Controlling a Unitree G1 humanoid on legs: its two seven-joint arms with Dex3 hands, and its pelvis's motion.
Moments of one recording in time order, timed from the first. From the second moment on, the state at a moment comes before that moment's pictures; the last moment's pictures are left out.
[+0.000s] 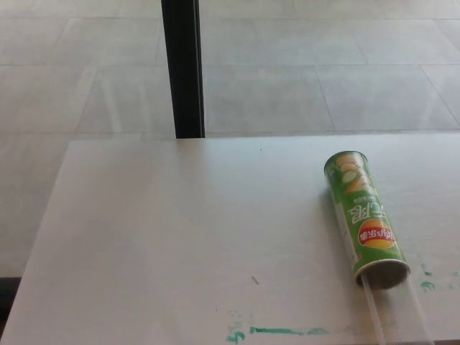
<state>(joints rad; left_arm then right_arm) 0.02 0.70 0.64 1.25 -0.22 -0.03 -0.07 0.80 -1.01 -0.19 -0.86 0.01 0.01 0.42</state>
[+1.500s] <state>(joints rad) 0.02 0.70 0.65 1.25 -0.24 -0.03 -0.08 0.56 -0.96 0.10 -0.70 -0.65 0.29 0.41</state>
